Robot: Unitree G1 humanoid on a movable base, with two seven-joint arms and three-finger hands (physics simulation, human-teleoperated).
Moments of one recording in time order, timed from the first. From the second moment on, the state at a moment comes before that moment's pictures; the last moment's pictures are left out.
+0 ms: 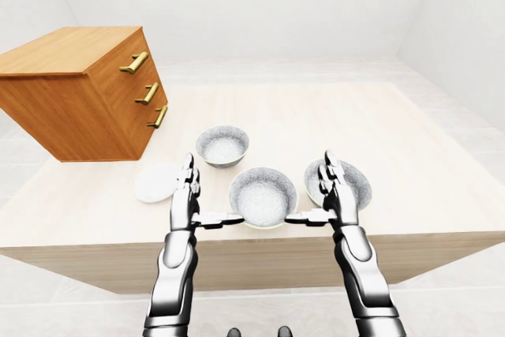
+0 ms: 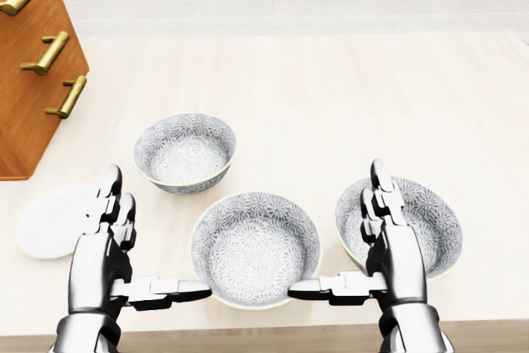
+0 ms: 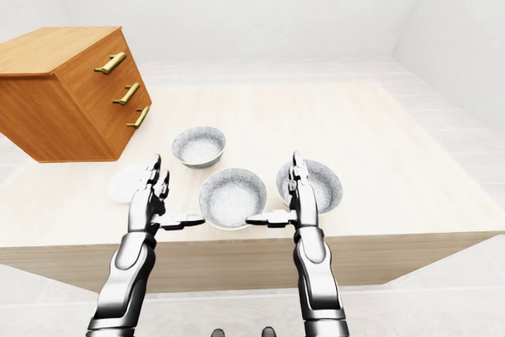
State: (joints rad) left arm 0.00 -0.02 0.03 -0.03 -0.03 0.02 0.00; right arm 0.00 0.02 -0.02 -0.02 0.03 0.01 0.01
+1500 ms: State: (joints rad) left arm 0.04 0.04 0.14 -0.54 -0.03 0.09 -0.11; right arm 0.01 -0.05 -0.11 -0.53 0.01 0.09 0.17
